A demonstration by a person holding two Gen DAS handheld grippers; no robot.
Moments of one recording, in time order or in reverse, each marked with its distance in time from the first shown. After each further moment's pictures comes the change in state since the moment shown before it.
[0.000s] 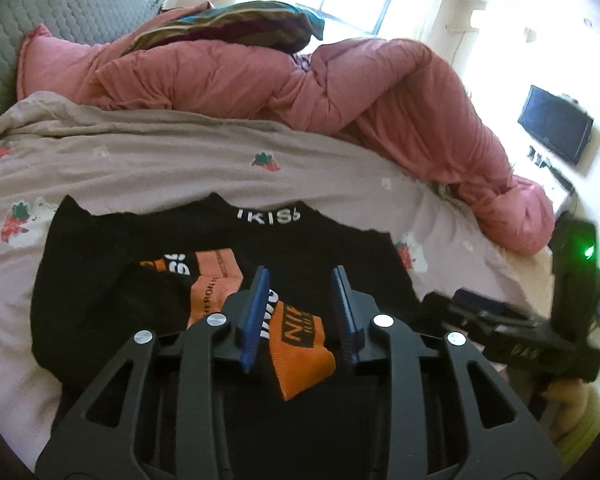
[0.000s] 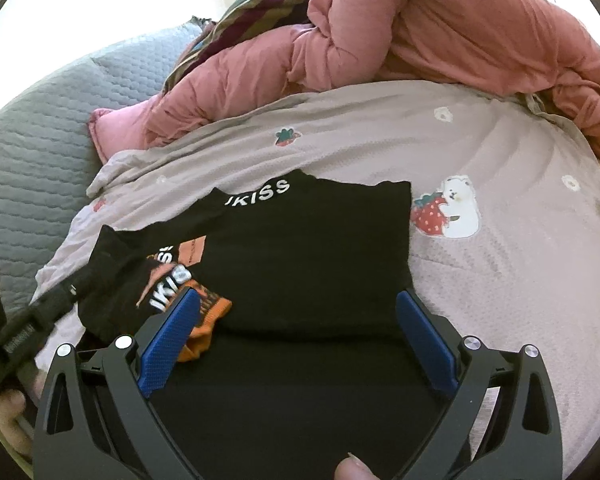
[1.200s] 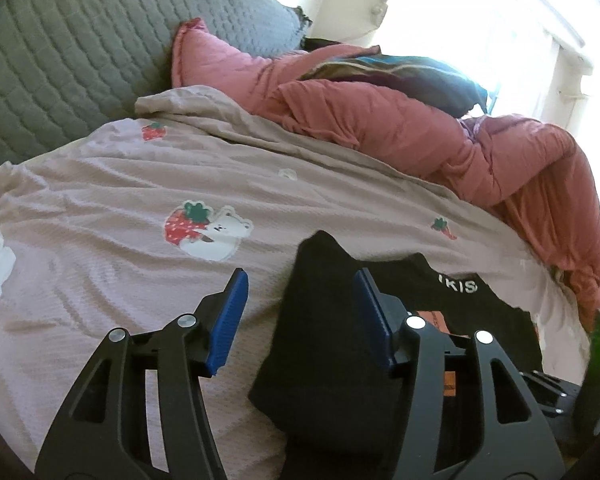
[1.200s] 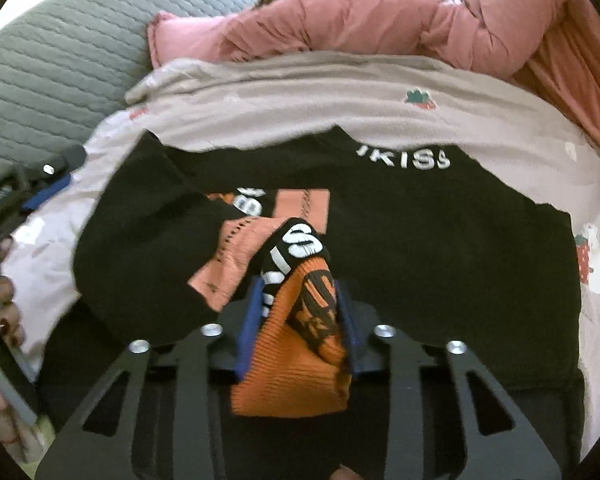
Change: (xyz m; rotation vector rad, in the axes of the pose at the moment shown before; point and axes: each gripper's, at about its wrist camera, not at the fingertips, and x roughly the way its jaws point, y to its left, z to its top) left arm -0.048 0.146 0.008 -0.227 -0.152 0.404; right arm 0.088 0.121 -0.009 -0.280 0.106 0.093
